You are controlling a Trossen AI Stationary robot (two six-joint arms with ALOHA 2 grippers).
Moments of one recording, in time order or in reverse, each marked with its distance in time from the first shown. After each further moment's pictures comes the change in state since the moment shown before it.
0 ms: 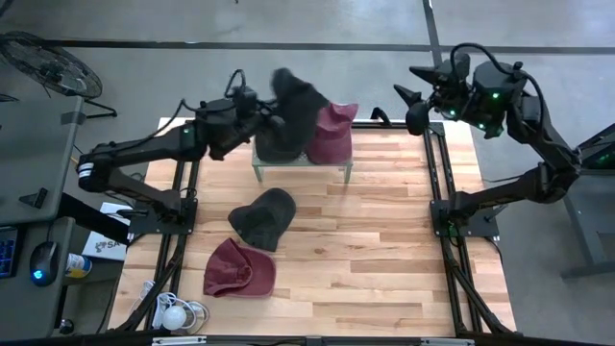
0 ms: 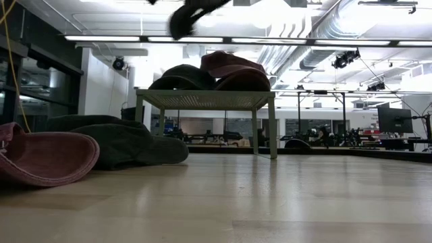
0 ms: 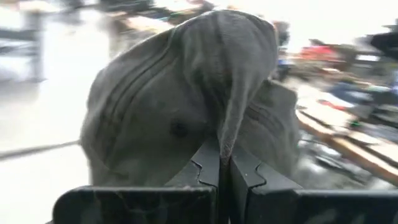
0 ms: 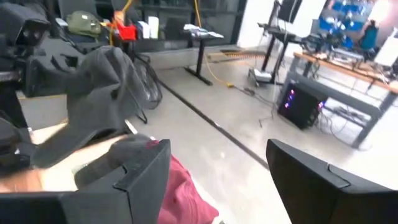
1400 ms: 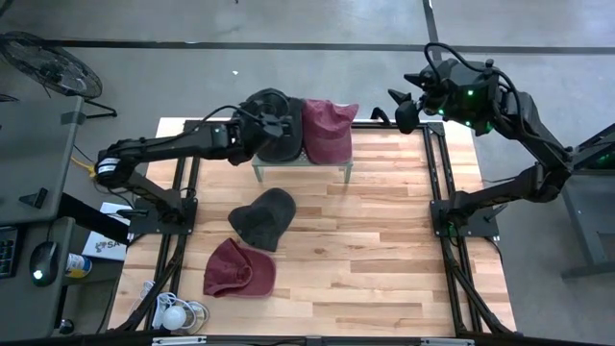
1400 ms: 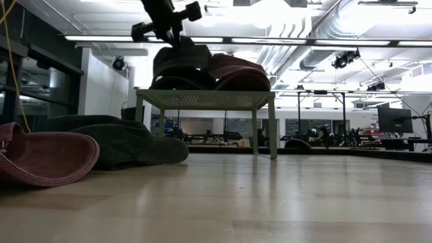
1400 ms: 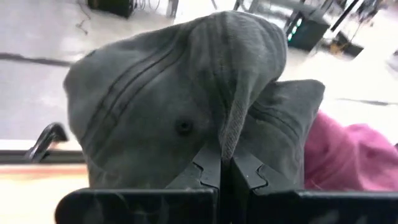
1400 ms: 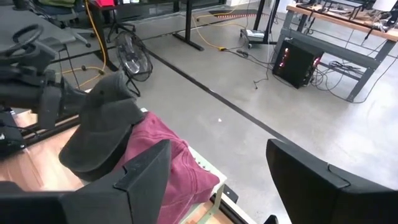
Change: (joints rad) left arm 0.061 0.171 -0.004 -0.444 -0.284 -0.561; right arm -0.060 0.052 0.000 -0.116 -0.008 0.134
